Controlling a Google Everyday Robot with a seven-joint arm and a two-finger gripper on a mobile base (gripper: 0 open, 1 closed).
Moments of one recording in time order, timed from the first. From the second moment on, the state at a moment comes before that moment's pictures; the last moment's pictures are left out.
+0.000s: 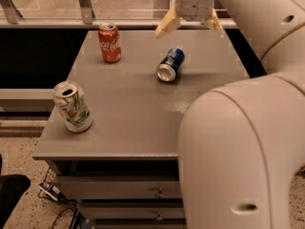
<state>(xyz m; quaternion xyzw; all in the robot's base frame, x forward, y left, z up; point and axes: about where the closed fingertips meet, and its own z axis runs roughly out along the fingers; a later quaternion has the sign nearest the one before) 0.696 -0.142 0.939 0.01 0.99 -0.02 0.13</state>
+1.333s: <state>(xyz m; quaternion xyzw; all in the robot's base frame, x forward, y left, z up) 0.743 -0.134 0.890 0.15 0.98 -0.01 0.13</state>
